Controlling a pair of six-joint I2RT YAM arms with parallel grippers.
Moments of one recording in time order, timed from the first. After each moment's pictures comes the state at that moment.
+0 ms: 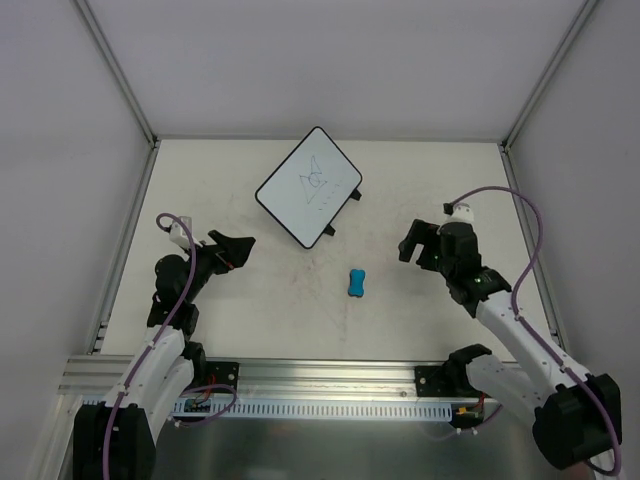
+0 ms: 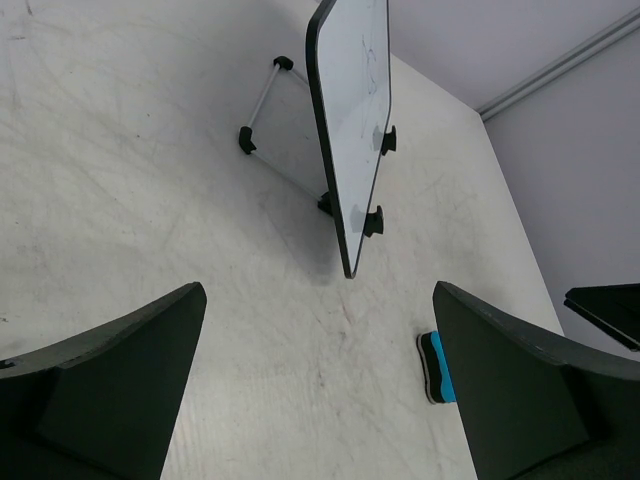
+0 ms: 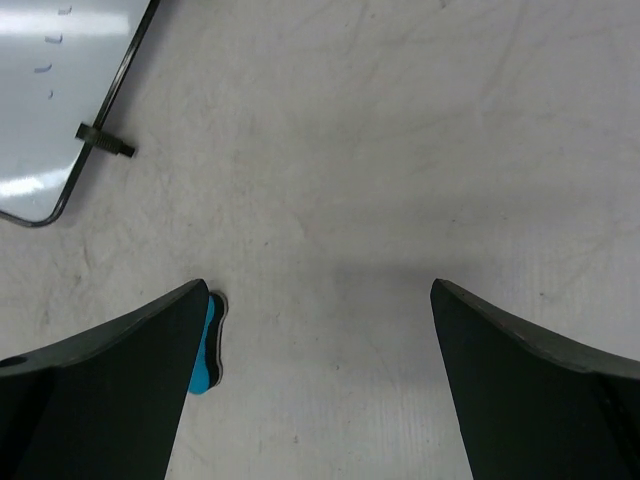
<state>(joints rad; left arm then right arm) -0.04 0.71 0.17 0.42 0.33 -0.69 0.35 0.90 0.57 -0.25 0.14 0.46</state>
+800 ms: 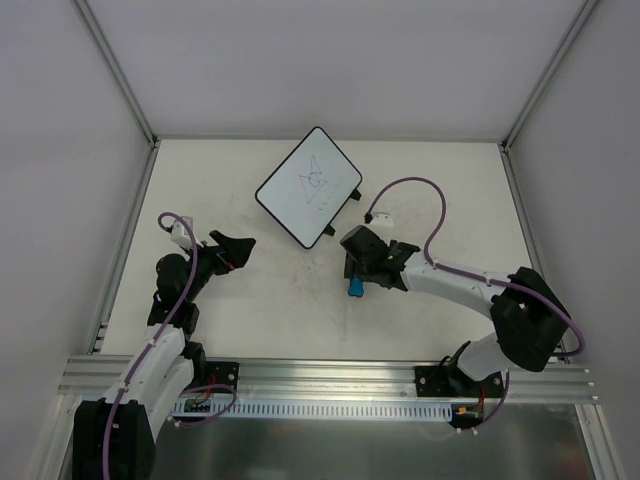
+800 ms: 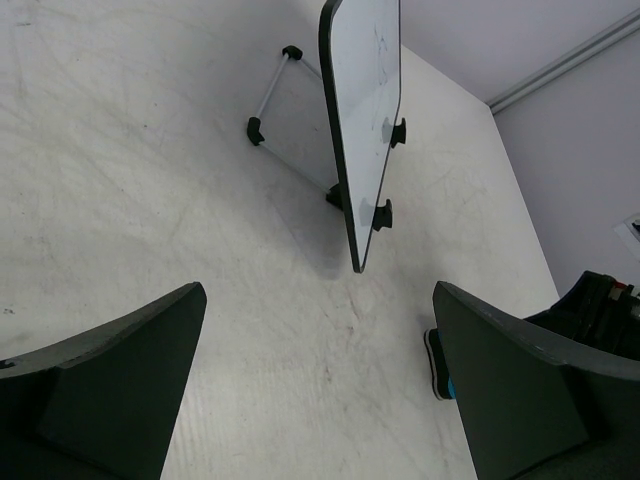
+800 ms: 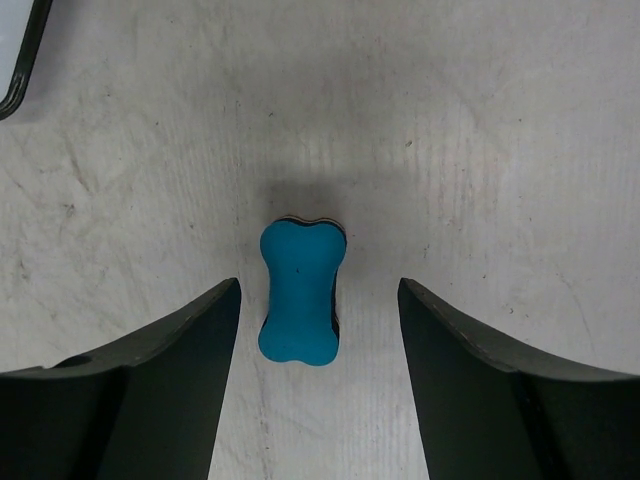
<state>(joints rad) -0.04 0.72 0.17 0.42 0.33 -0.68 0.87 1.48 0.90 -0.46 0.45 0.79</state>
